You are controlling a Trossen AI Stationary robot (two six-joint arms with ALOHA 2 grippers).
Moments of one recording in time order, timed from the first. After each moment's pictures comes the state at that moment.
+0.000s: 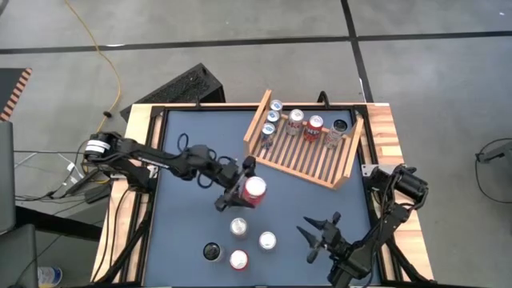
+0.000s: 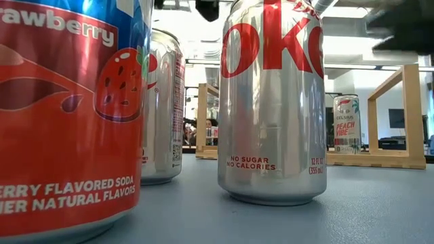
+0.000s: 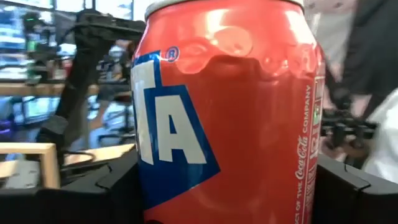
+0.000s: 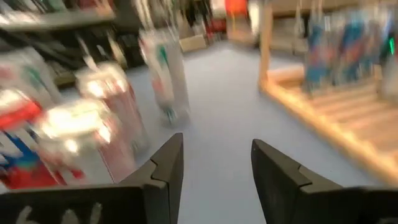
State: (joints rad) left arm -0.04 1.53 0.80 0.99 0.50 -0.22; right arm 0.99 1.95 1.19 -1.00 1.42 1.88
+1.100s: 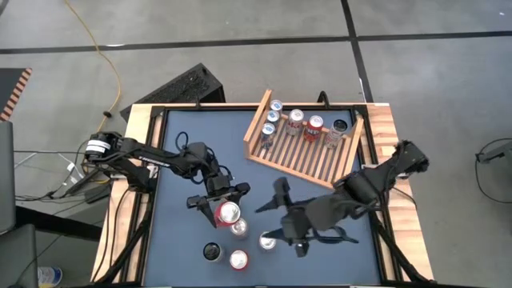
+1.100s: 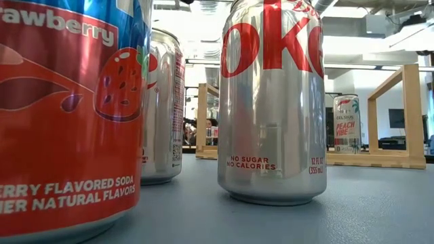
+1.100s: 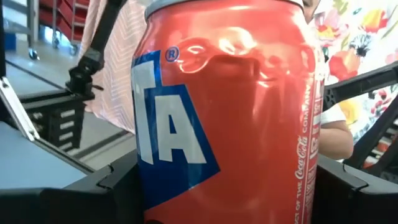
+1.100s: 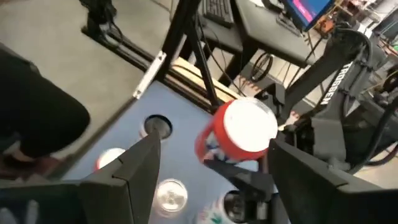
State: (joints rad) left arm -0.01 1.53 0.82 1.04 1.21 -0.59; right arm 0.54 1.71 1.94 -0.67 0.39 -0.31
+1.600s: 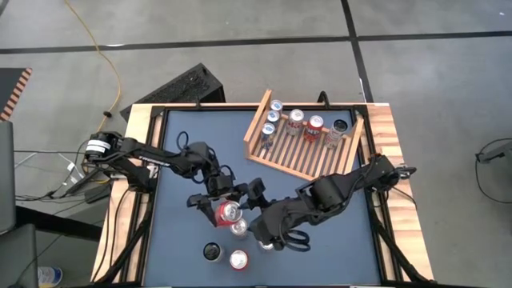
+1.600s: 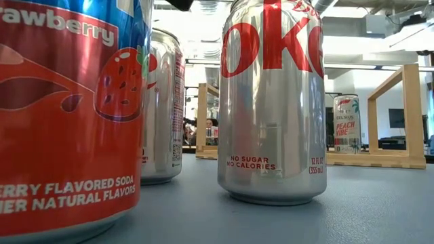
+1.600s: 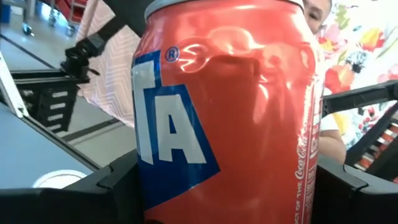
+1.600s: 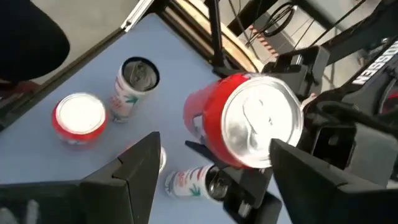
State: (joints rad) left arm -0.01 1.53 0.82 1.01 1.22 -0.68; right arm 0.47 2.01 2.33 -1.01 0.36 -0.42
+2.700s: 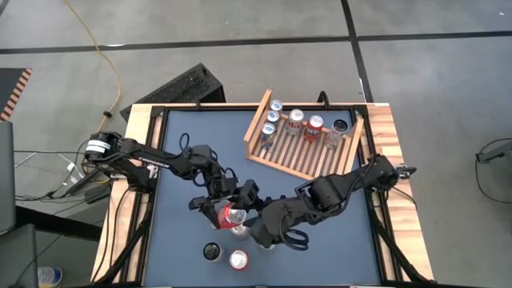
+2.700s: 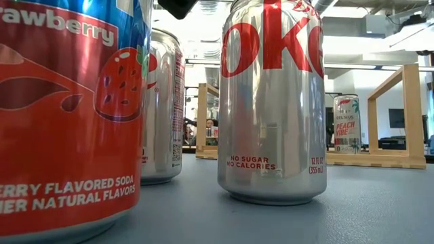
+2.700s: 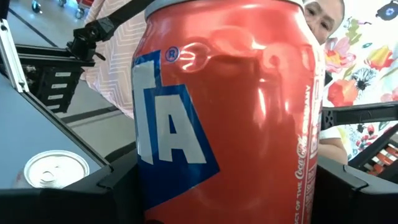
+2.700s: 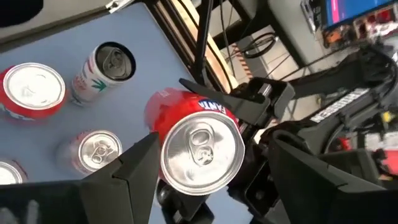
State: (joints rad) left arm -0.03 1.53 0.82 0.93 1.16 -0.72; right arm 0.47 2.02 2.33 -0.93 0.41 -0.73
